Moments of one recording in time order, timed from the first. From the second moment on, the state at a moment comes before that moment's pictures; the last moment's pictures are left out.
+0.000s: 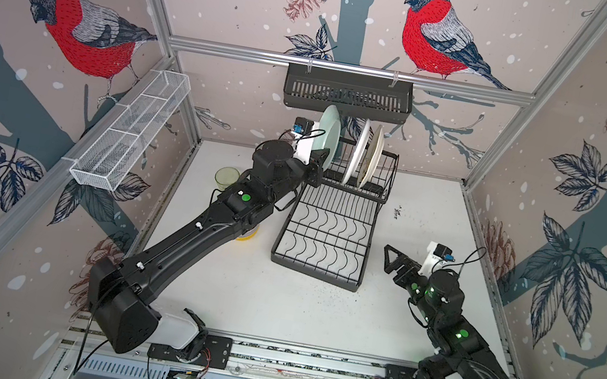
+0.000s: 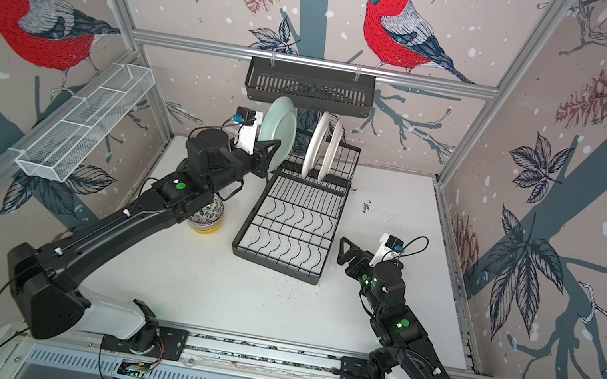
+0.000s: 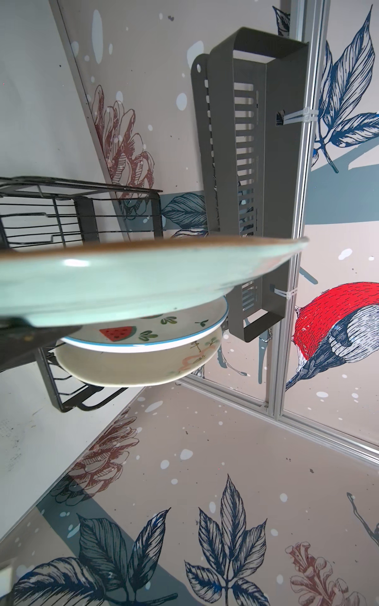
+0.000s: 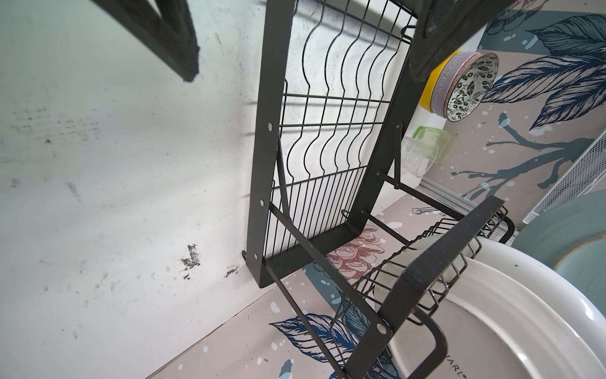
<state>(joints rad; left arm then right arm) -0.62 1.35 1.34 -0.05 -0.03 -0.19 0.48 0.61 0.33 -0.02 0.09 0.74</state>
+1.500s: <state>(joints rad) -0.63 0.94 0.93 -0.15 0.09 -0.18 0.48 0.61 0.37 -0.04 -0.04 0.87</state>
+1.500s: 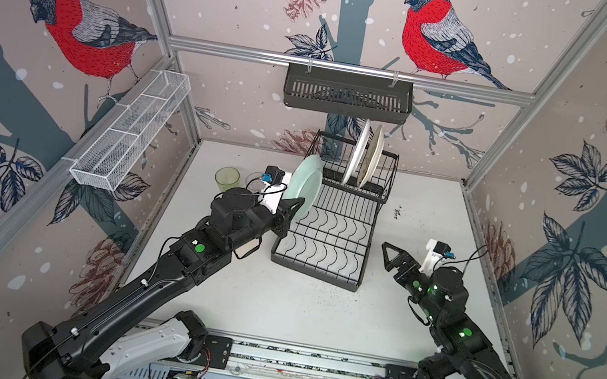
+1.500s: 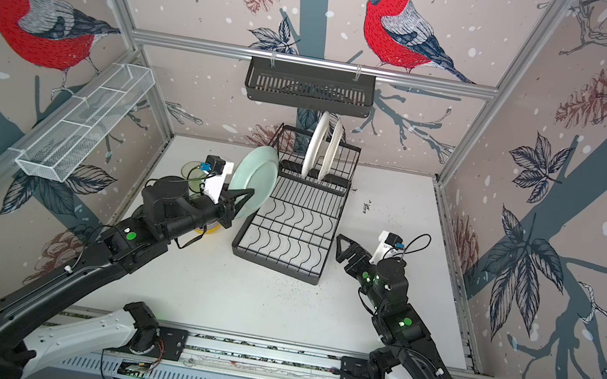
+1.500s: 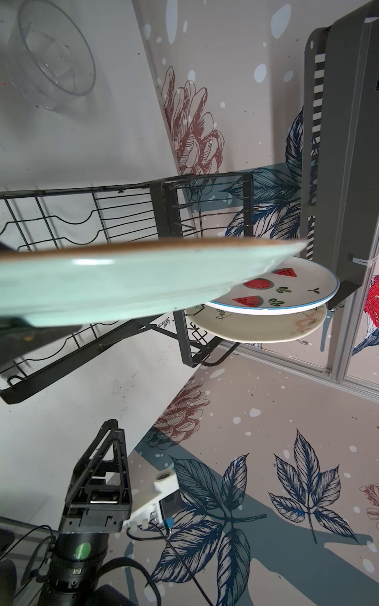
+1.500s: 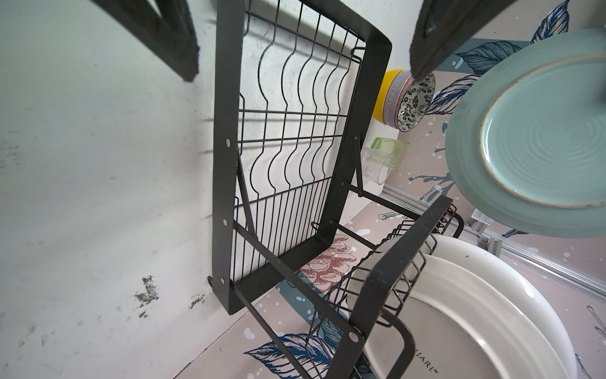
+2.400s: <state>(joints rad) -0.91 1.13 0.87 -0.13 -0.01 -0.04 0.46 0.62 0.43 -0.06 -0.06 0.92</state>
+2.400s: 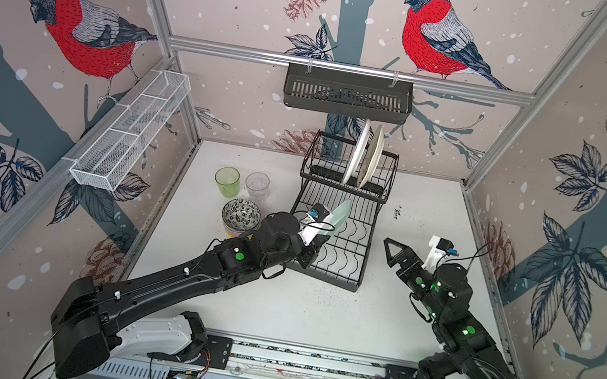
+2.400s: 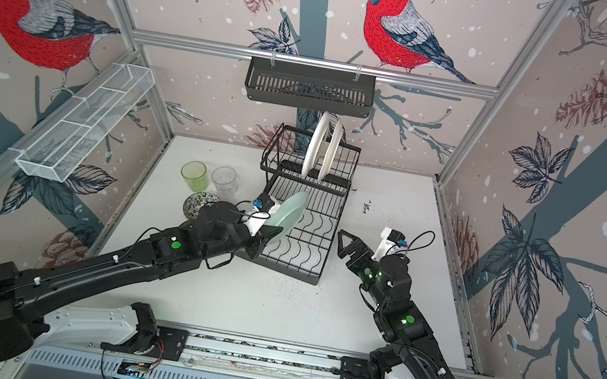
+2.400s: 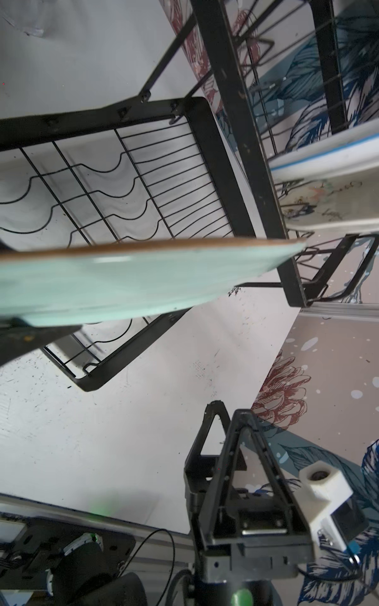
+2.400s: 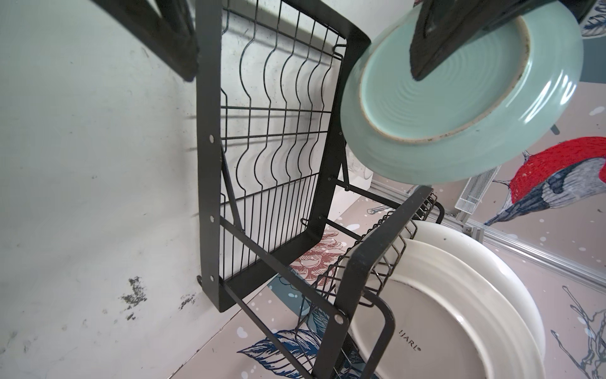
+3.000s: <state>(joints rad) -1.01 1.31 0.91 -0.10 -0.10 0.19 0.44 0.60 0.48 -0.14 -0.10 1.02</state>
